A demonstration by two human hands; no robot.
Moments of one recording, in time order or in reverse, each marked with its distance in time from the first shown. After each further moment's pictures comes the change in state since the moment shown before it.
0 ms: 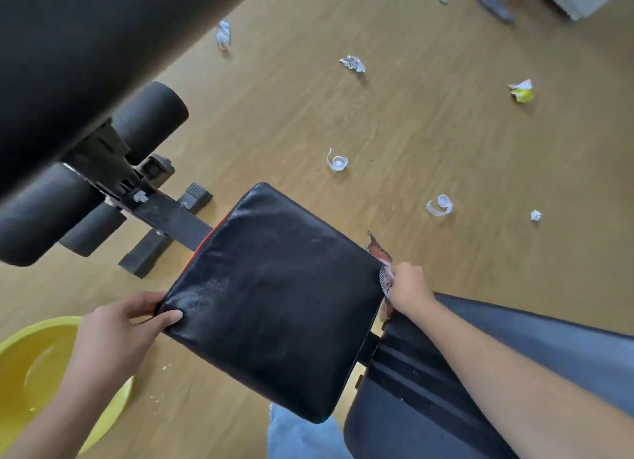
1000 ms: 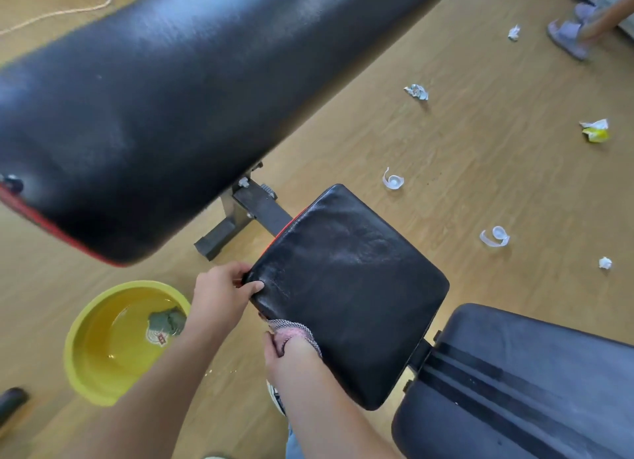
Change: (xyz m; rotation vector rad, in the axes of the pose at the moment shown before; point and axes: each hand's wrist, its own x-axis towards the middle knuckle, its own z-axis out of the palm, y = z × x) left_hand -0.004 -0.010 0.014 -0.040 0.050 0.062; right_hand -0.213 -0.163 0.127 1.436 -0.756 0.732
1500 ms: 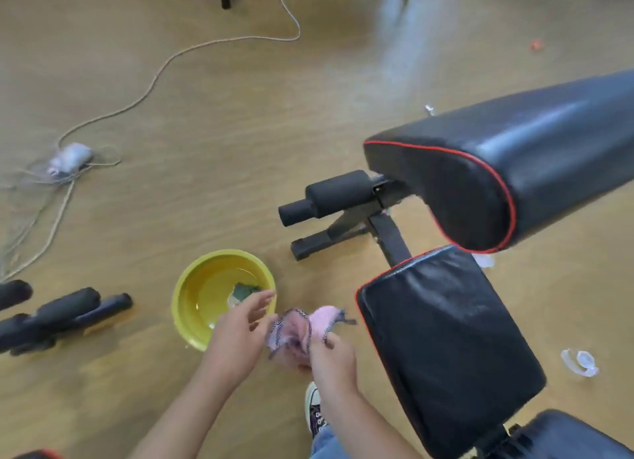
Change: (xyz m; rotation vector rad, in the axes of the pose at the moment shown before) left_hand -0.104 -0.111 -0.085 -0.398 0.167 -0.106; right_hand -0.014 0.083 0.043 -0.934 0.030 -0.646
